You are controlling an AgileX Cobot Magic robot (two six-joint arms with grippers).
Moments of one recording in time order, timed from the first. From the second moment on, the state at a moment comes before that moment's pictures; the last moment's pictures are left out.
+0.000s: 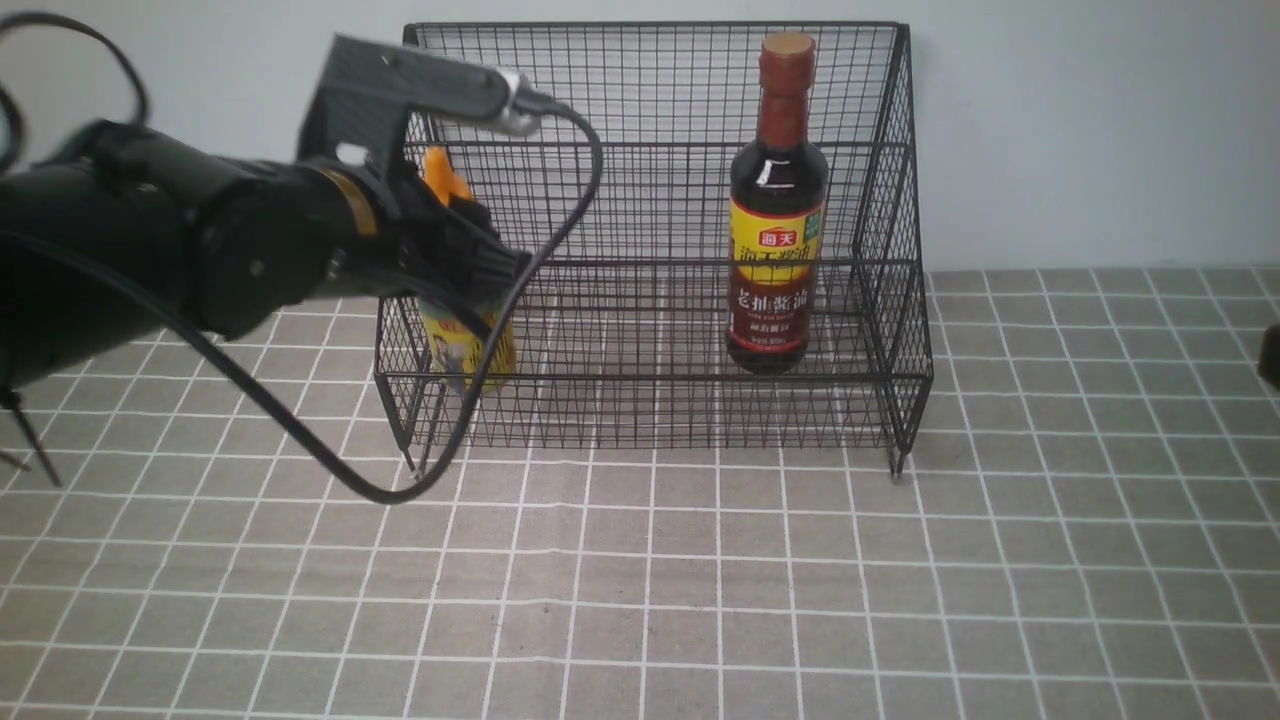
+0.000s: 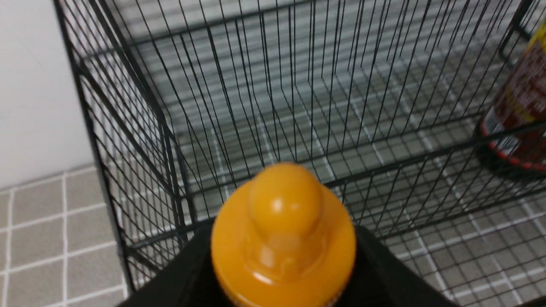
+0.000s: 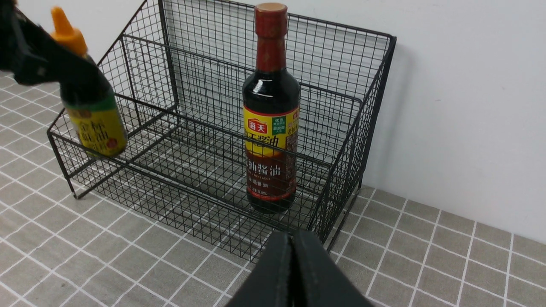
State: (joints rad) right arm -0.13 0.65 -0.62 1.08 0.73 -1.16; left arm -0.35 1.61 -1.14 0.21 0.23 -0.20
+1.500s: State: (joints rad) right arm -0.13 0.29 -0.57 0.18 0.60 -0.07; left arm -0.35 0.37 -0.59 0.29 0.58 -0.37
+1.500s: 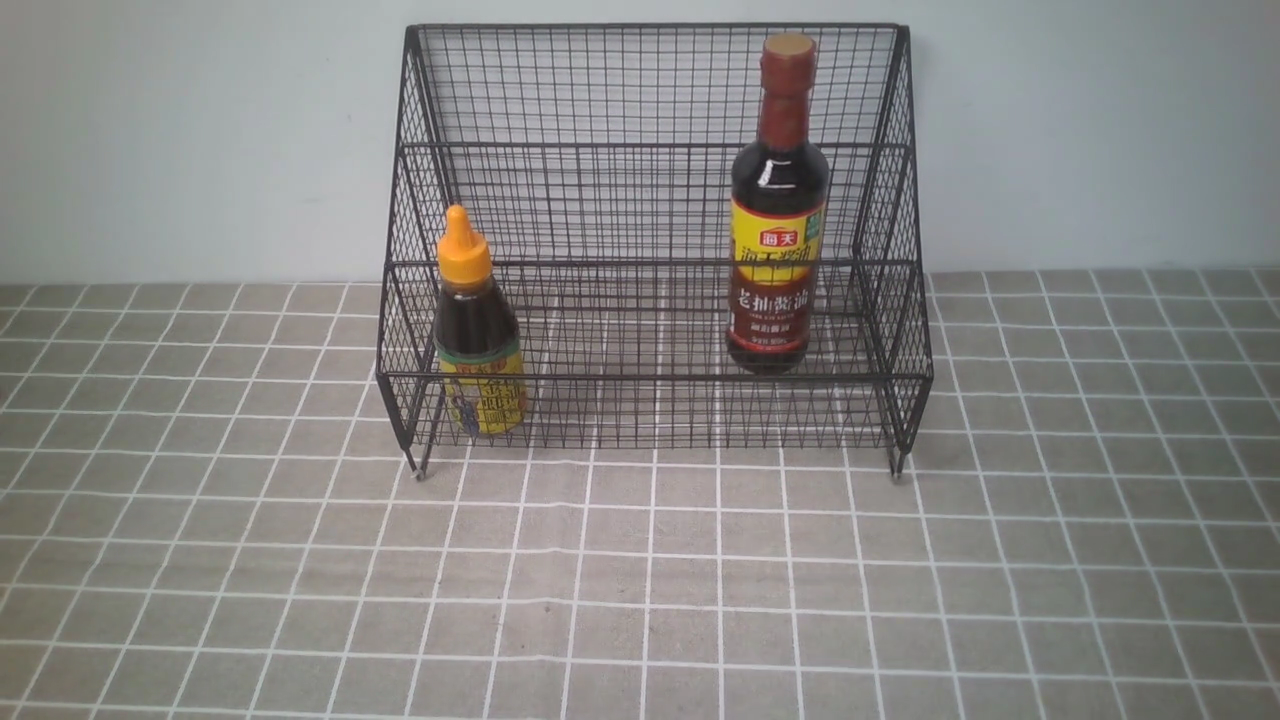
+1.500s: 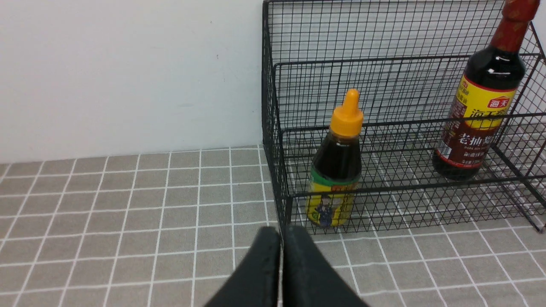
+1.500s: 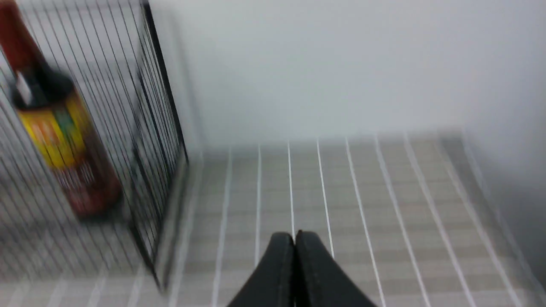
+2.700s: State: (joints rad) right arm -0.13 -0.01 -0.40 0.22 0.39 -0.12; left arm -0.35 0.10 -0.32 0.34 0.45 -0.38
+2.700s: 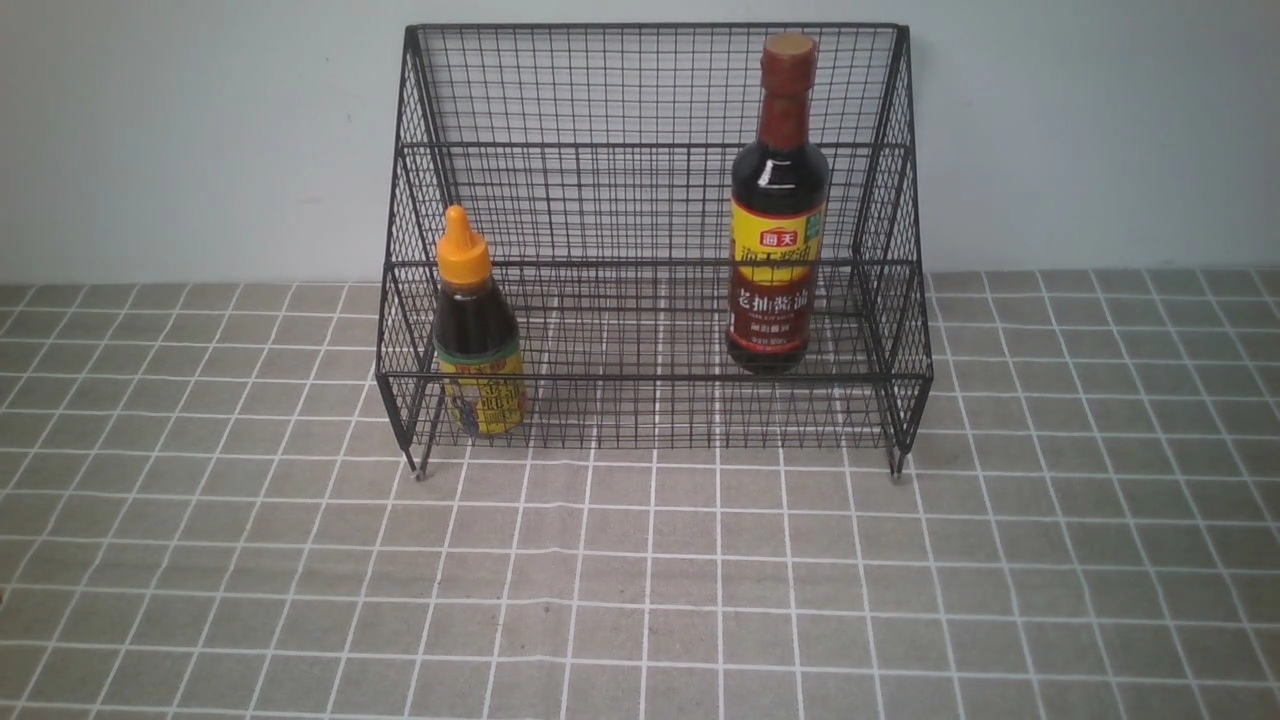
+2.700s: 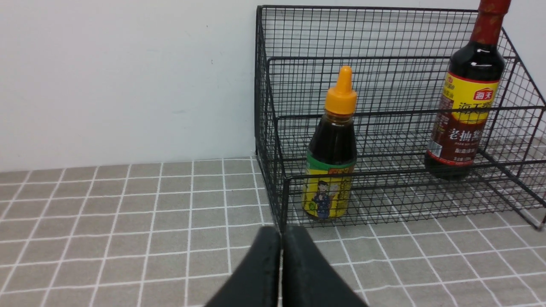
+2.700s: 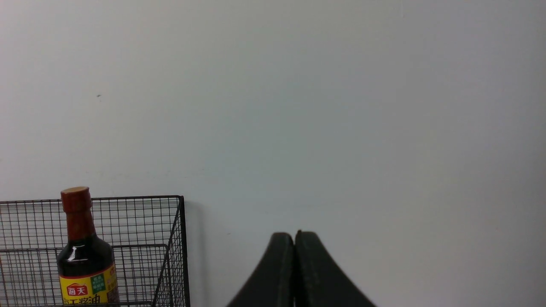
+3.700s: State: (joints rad) right arm -0.13 -0.01 -0.40 0.22 0.39 -0.12; left arm -0.05 -0.01 0.03 0.04 0.38 0.11
